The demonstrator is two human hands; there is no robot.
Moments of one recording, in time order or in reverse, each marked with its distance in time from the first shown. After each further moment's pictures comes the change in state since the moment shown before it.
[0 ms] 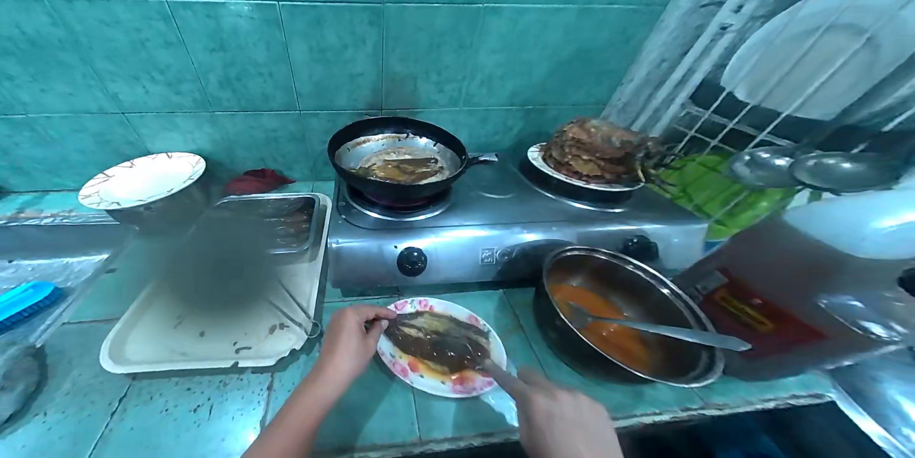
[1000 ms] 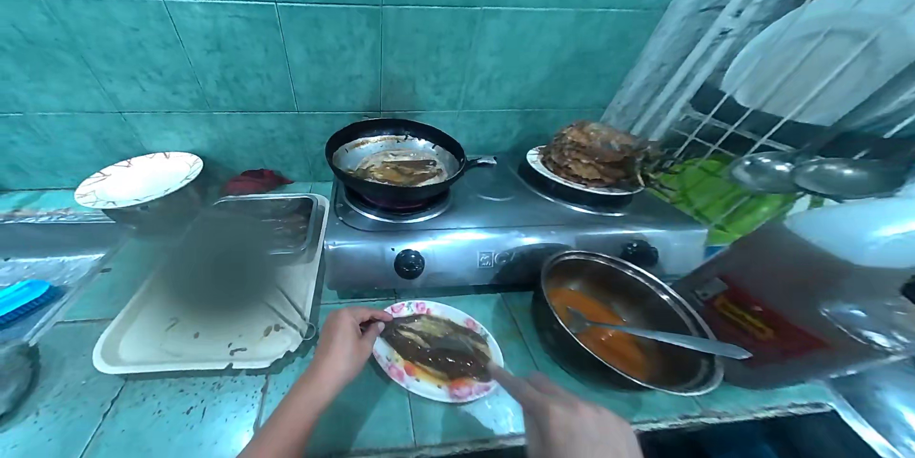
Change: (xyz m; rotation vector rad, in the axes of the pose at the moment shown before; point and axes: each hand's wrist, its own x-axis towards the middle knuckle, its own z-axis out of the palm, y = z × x) left_hand 0.001 0.002 -0.002 0.016 0.000 -0.018; right_hand -0.003 -0.005 -0.017 0.051 -0.022 0.043
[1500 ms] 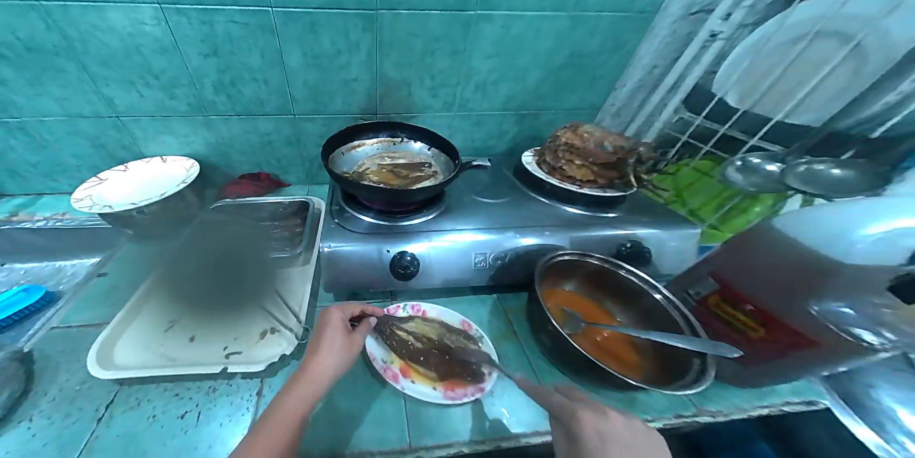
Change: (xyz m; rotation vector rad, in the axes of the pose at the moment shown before) left_hand 0.002 0.003 -0.007 -0.083 0.052 0.004; right_hand -0.009 0.031 -0.007 0.037 -0.078 0.063
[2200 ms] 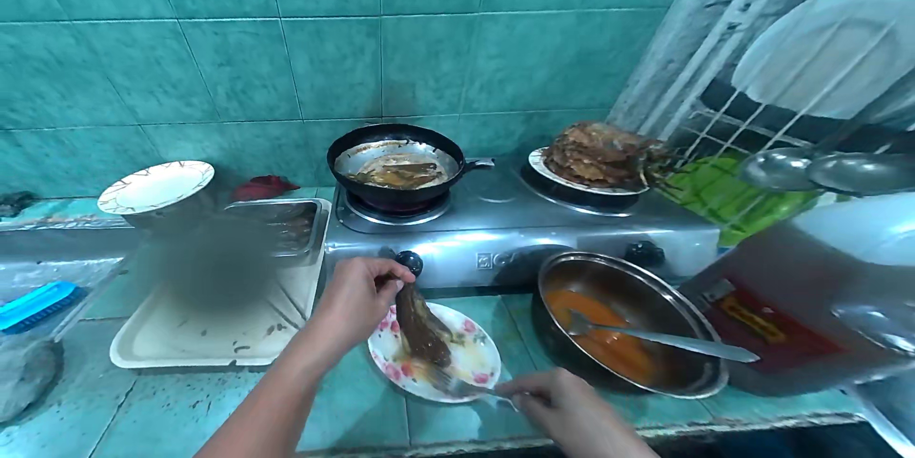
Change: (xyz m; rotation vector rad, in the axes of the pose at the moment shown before) left_hand 0.000 0.097 -0.029 0.082 0.049 0.202; right_hand 0.047 0.028 0.007 0.485 -0.525 0.136
